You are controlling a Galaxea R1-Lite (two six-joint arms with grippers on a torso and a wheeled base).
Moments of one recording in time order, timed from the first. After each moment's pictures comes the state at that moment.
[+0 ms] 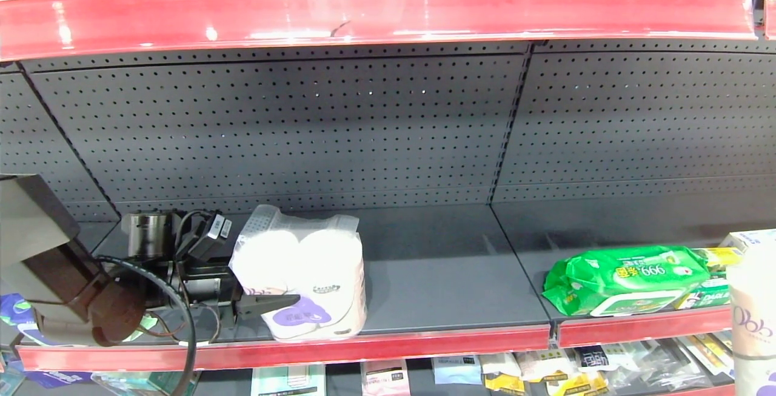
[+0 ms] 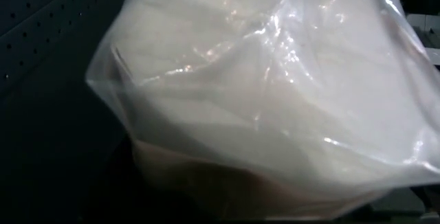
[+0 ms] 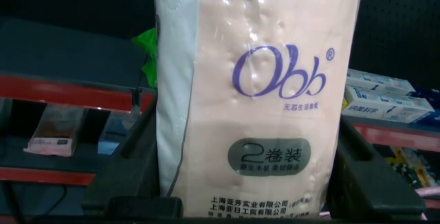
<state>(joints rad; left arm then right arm) -0.03 2.08 -0.53 -0.95 -1.29 0.57 0.16 0.23 -0.32 0.18 -0.20 -0.27</state>
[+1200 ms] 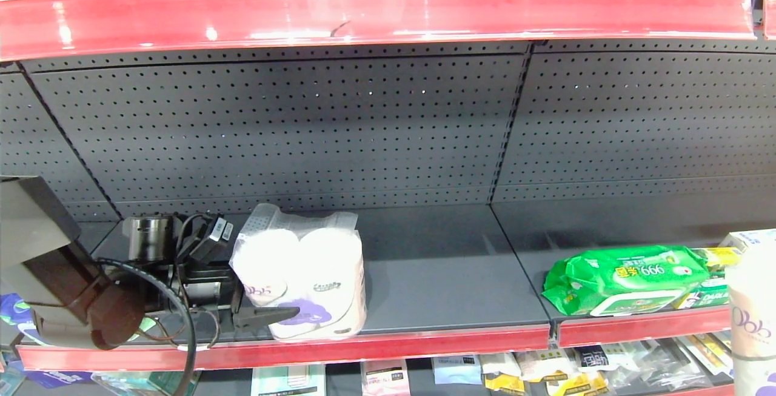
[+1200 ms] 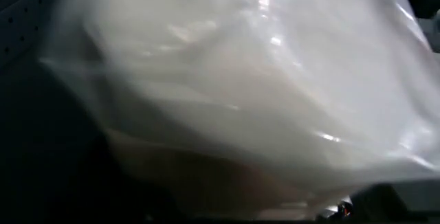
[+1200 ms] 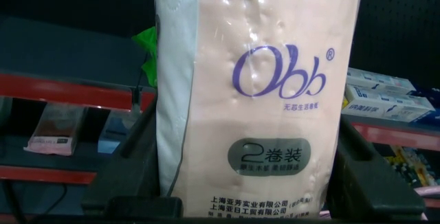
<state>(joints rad) -0.03 2.08 -0.53 -0.94 -1.29 0.55 0.16 0.23 -0.32 0.19 -0.20 -0.27</state>
